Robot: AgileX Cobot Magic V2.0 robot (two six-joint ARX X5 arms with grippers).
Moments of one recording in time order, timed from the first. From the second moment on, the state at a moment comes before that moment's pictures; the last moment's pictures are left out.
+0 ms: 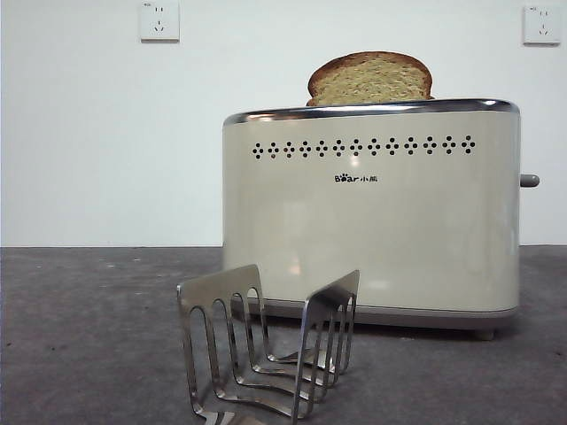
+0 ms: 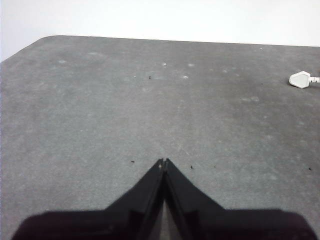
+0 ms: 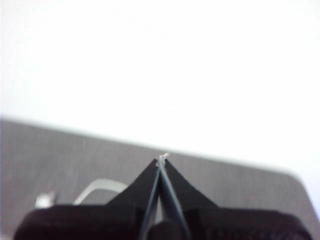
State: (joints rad) left arm 0.02 0.06 0.02 -0.17 -0.07 -0.07; right arm 0.21 1.25 1.71 -0.64 0.09 -0.13
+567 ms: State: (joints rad) left arm 0.02 0.06 0.02 -0.17 -0.07 -0.07; right arm 0.14 0.47 0.58 0.11 0.09 -0.14
